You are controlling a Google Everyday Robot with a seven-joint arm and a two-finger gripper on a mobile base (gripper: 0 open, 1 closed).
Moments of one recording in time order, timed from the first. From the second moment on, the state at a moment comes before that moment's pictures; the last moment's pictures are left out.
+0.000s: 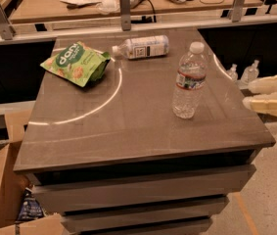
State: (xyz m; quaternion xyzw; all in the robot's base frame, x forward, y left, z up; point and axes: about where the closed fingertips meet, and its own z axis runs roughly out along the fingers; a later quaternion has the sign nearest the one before) arm 0.460 -0.250 0.941 -0.46 0.72 0.18 0.49
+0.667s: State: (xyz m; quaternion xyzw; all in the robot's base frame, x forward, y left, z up) arm 0.452 -0.236 0.946 -0.44 0.71 0.21 0.51
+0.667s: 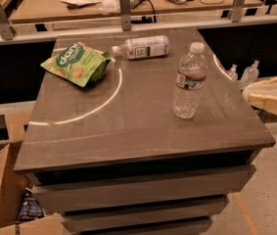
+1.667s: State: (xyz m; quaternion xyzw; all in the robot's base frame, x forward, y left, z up) arm 0.437 -0.202 0.917 -0.38 0.71 0.06 0.60
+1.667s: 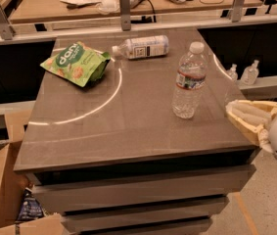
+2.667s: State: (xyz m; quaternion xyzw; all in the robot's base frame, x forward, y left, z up) arm 0.495 -0.144 0.916 -0.36 0.68 0.06 0.64
